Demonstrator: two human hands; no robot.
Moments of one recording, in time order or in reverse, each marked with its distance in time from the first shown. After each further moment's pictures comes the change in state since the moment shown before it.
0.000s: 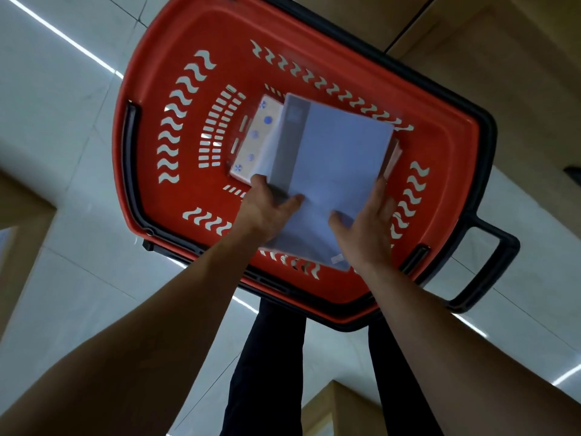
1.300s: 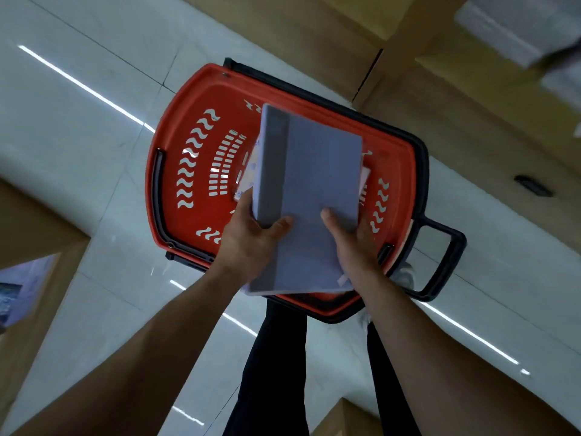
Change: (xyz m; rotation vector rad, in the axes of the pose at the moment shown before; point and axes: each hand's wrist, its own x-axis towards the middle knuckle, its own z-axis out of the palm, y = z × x) left_hand -0.127 0.064 -0.030 -0.160 0.056 0.185; right_hand -0.047 -0.026 -0.060 0.837 -0.154 0.099
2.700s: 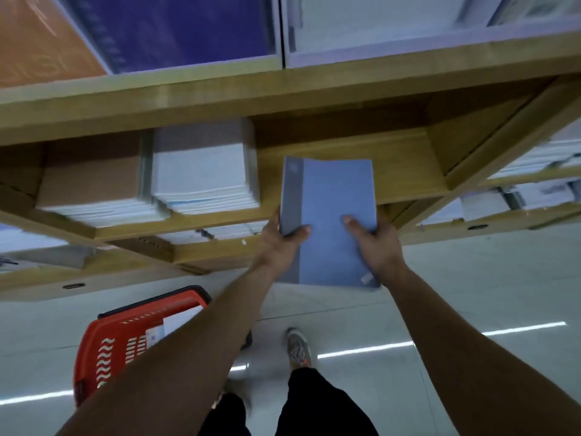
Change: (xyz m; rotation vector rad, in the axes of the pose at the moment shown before) left_hand -0.371 0.352 0.391 0.333 -0.393 0.529; right_hand -0.370 -0.190 -0.537 0.243 0.660 -0.339
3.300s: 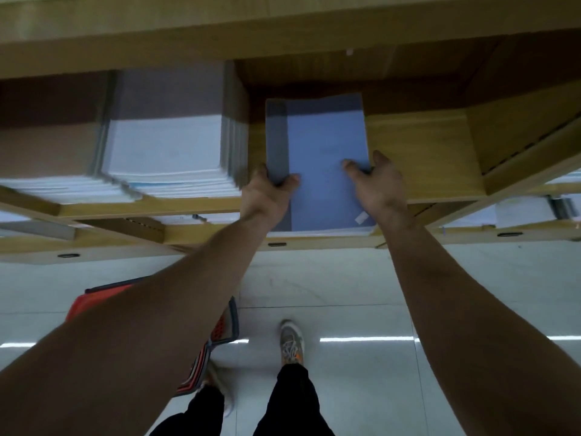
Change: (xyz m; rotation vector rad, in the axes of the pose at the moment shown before) left_hand 0.098 0.022 0.024 0.240 0.246 -0.054; right_hand 0.133 -0.024 0.016 -0.379 -0.077 -0.149
